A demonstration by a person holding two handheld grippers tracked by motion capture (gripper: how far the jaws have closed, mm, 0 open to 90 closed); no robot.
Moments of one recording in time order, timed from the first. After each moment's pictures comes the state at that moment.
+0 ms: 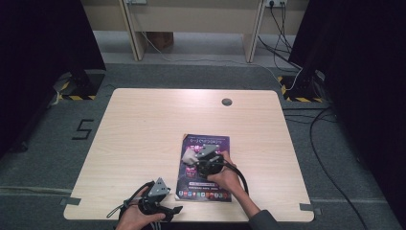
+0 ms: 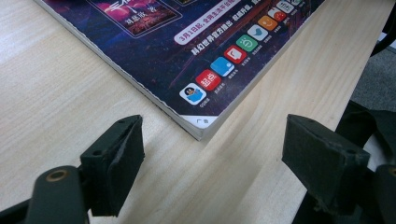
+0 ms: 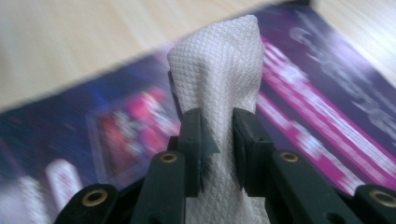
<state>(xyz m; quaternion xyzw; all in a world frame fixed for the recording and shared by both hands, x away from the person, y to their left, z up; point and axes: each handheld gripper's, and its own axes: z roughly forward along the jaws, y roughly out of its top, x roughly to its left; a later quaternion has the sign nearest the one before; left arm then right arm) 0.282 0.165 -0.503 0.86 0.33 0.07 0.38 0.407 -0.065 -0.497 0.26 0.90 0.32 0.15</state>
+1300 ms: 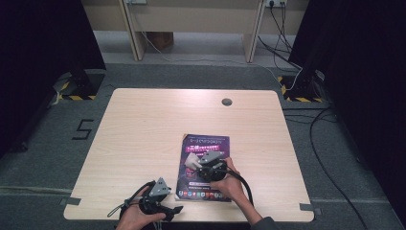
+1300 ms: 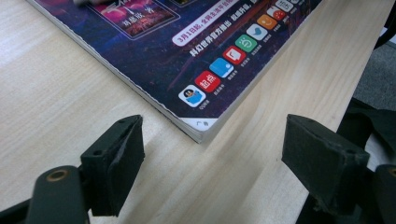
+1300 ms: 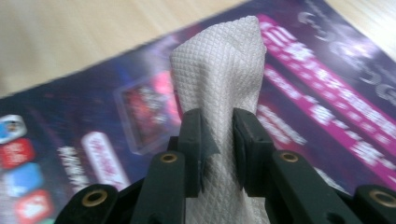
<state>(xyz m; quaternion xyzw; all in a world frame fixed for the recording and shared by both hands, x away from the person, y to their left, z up) 0.284 0.165 -0.503 0.87 0.32 0.07 0.38 0.379 -0.059 -0.498 0.26 0.90 0.33 0.14</state>
